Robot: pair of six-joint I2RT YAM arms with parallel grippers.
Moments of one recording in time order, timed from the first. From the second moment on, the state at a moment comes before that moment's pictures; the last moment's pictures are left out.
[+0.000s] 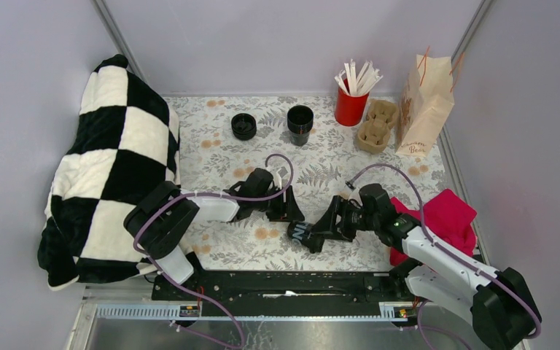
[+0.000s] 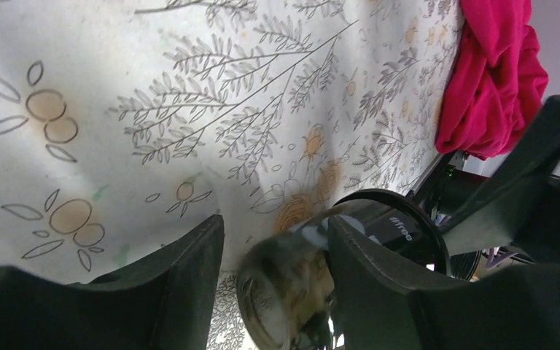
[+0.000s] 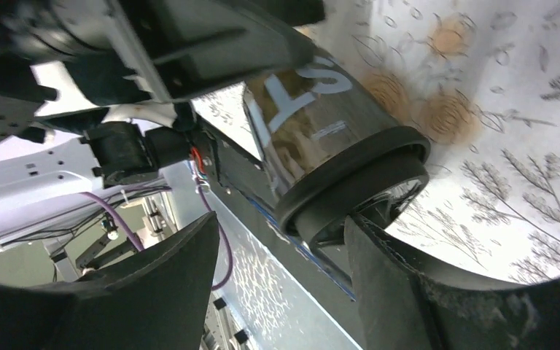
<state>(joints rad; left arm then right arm) -0.73 1.66 0.69 0.24 0.47 -0.82 0.57 0.92 0.38 -0.21 -0.54 0.96</state>
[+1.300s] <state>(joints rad) -0.70 1.31 0.42 0.21 0.43 -0.93 0.69 1.16 0.50 -0.10 -0.49 0.77</state>
